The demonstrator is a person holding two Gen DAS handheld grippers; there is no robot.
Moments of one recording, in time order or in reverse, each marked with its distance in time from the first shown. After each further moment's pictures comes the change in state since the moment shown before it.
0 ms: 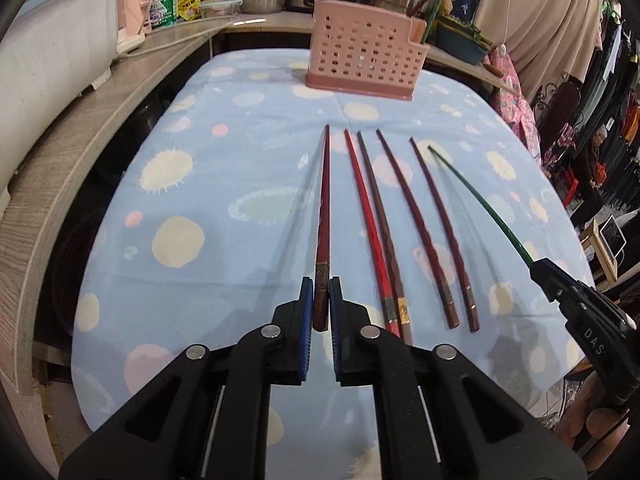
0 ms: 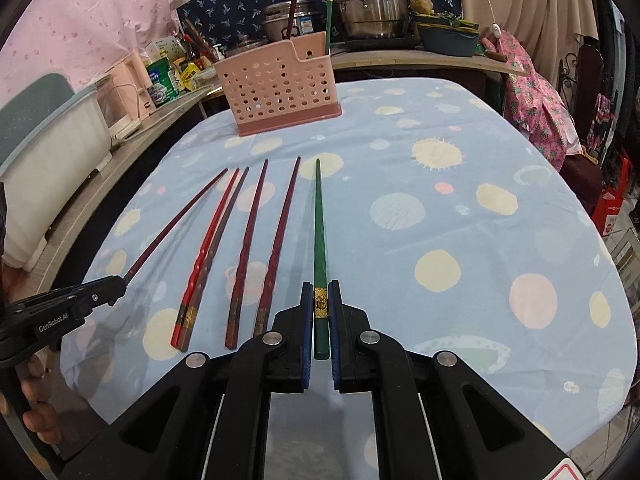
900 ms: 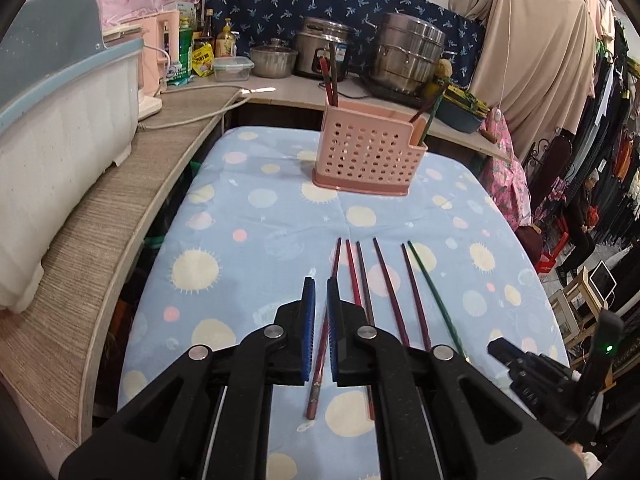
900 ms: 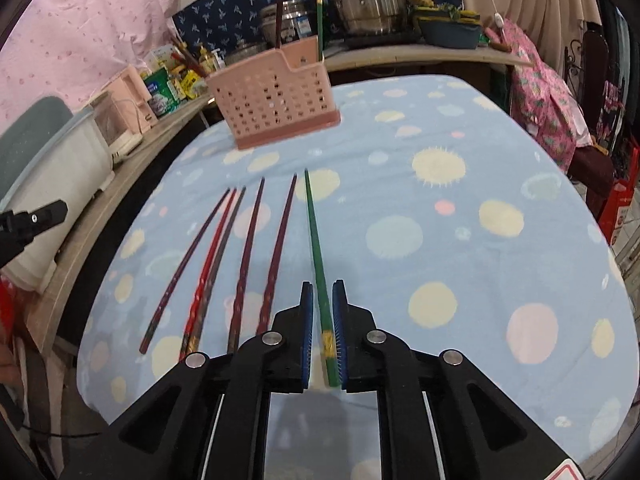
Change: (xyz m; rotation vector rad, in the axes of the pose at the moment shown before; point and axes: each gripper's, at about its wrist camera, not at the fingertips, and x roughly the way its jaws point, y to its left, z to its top) left arm -0.053 0.012 0.061 -0.036 -0.166 -0.011; right arm 0.024 -0.015 0.009 0.027 0.085 0.042
